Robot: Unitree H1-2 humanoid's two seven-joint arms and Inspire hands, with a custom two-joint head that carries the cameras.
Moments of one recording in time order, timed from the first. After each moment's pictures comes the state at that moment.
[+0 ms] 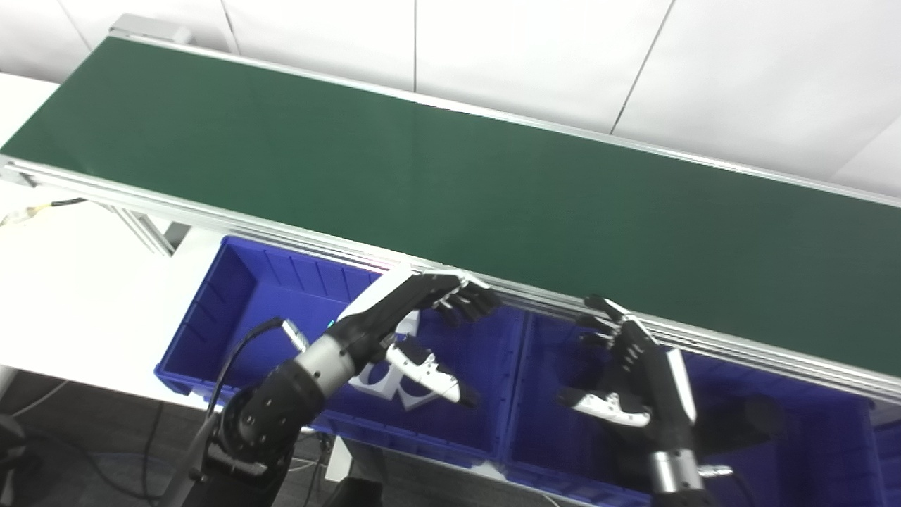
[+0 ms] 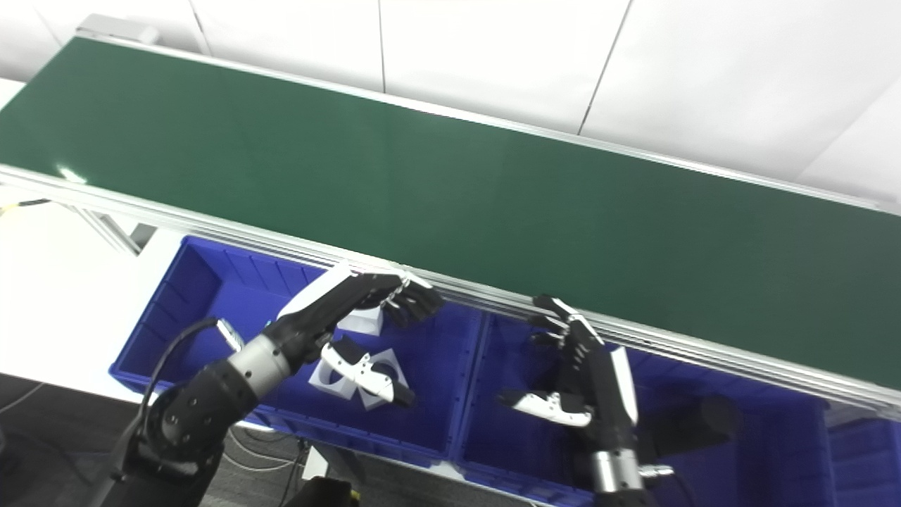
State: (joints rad) left arm 0.17 0.16 -0.26 -0.26 0.30 -0.01 -0.36; right arm 0.21 -0.07 0.13 0.15 -0.06 -0.44 0.12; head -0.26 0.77
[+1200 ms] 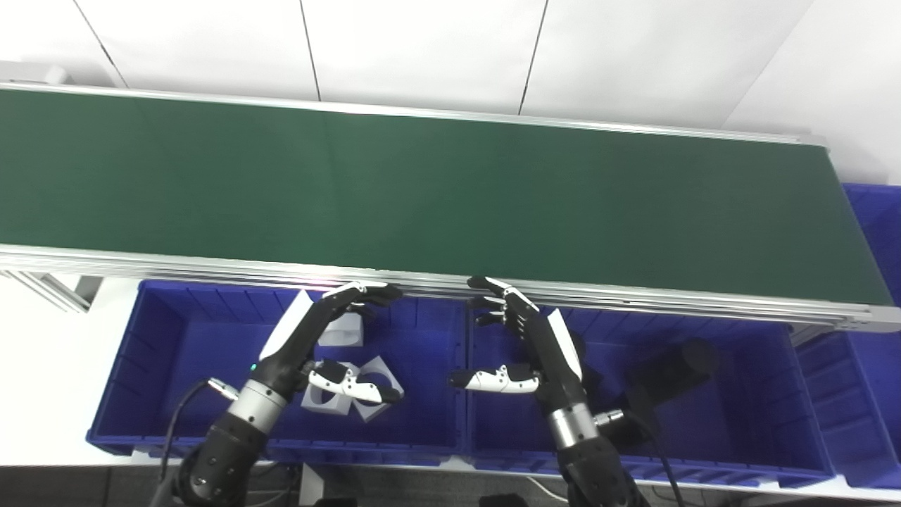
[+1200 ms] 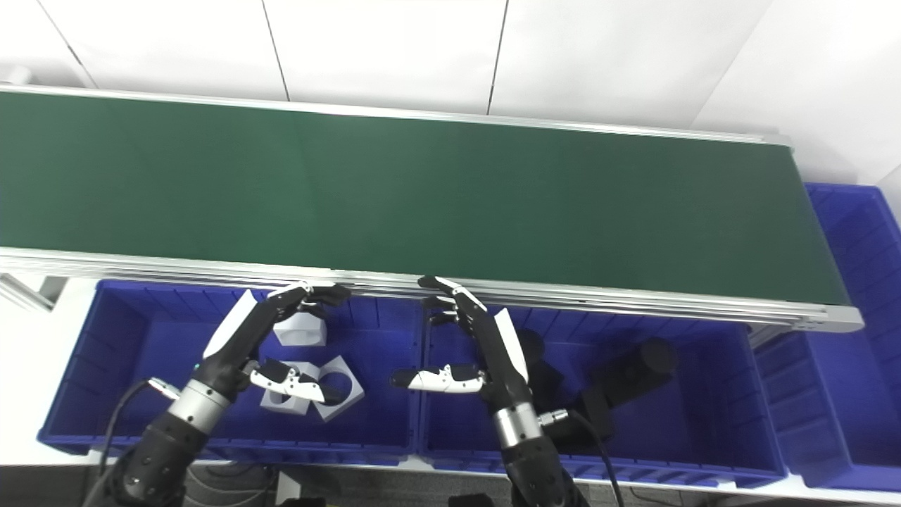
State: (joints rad) left arm 0.09 0.14 -0.25 0.15 0.26 -0.42 -0.19; right arm 0.20 -0.04 0.21 0.19 -0.17 -0.44 -0.04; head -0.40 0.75
